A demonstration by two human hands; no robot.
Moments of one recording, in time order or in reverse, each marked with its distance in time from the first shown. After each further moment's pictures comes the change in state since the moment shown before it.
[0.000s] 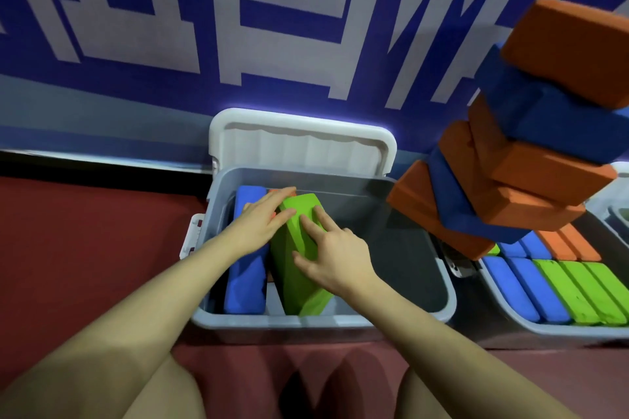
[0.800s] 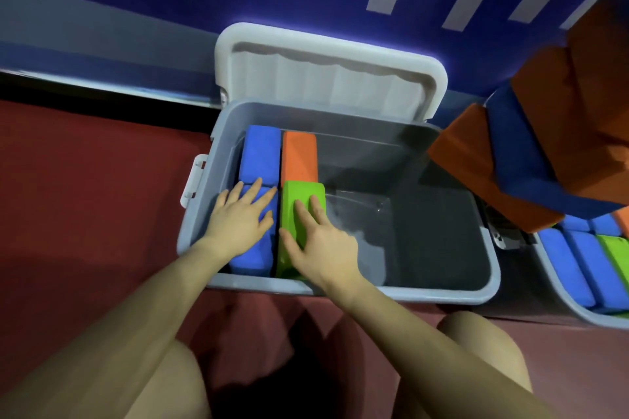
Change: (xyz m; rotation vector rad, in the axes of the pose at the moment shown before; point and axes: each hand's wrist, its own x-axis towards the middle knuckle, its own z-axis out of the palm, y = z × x) left_hand -0.040 -0.084 0.064 0.646 -0.151 -0.305; right_hand 0.014 -0.007 0.111 0.172 -0.073 0.059
